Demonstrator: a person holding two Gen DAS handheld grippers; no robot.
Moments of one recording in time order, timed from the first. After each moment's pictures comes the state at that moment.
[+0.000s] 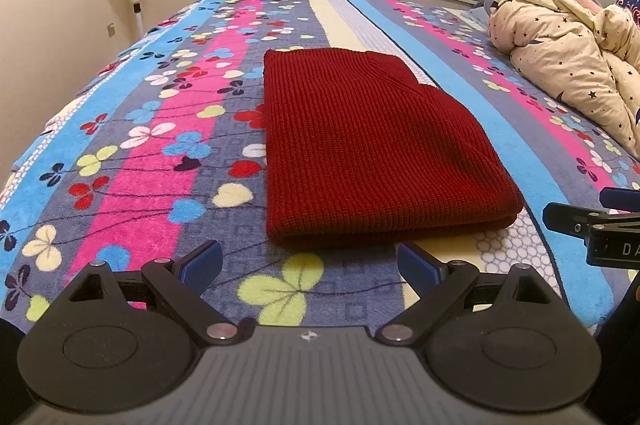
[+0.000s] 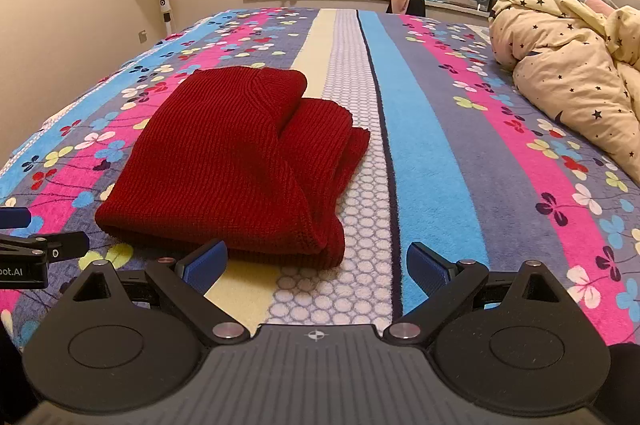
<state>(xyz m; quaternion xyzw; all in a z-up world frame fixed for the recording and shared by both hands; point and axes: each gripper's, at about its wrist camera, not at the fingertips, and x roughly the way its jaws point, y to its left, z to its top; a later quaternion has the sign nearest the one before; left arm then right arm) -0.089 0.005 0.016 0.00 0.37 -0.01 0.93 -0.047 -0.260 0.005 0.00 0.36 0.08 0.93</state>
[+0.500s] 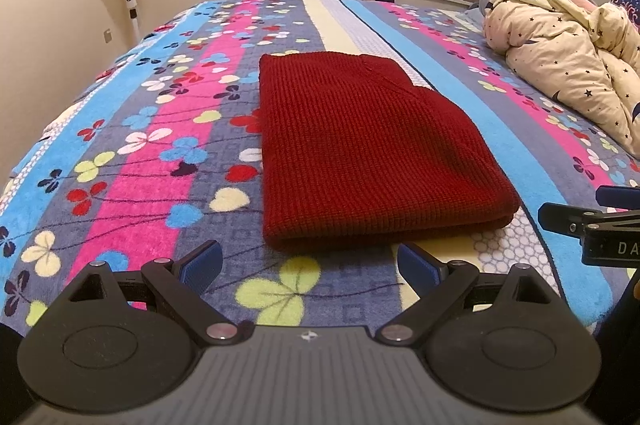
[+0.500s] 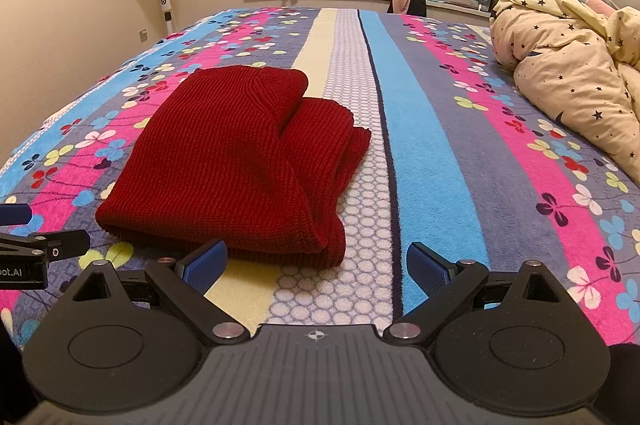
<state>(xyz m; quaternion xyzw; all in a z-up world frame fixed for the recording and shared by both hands) -0.090 0.005 0.017 0.00 0.37 -0.02 0.93 -0.047 -0.261 0.004 0.00 0.36 0.08 0.93</state>
